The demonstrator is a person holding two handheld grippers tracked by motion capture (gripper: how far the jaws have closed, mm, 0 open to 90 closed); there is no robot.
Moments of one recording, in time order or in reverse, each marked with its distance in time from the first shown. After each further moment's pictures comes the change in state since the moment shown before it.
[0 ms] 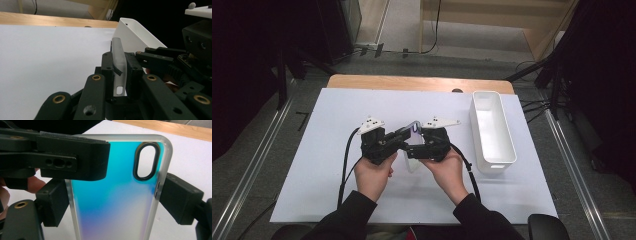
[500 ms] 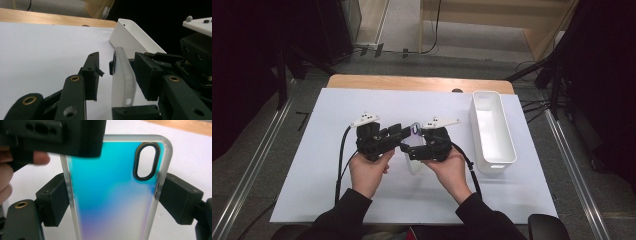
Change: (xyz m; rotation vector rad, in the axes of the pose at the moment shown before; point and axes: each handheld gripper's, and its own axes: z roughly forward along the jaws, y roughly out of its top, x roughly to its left) left arm 0.012 0.013 -0.006 0.026 -0.039 -0.034; right arm -0.003 0.000 -0.003 0.044 0.040 -0.026
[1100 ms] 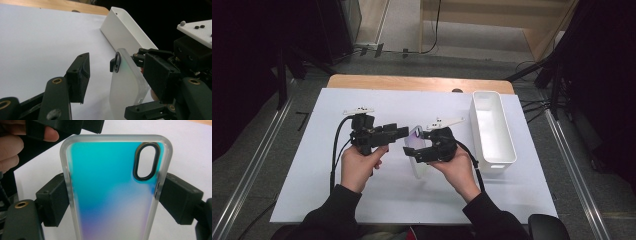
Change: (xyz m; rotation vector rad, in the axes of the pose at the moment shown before) left arm 0.019 0.017 -0.002 0.139 -0.113 -0.075; right arm -0.012 -0.004 -0.008 0.046 0.091 -0.021
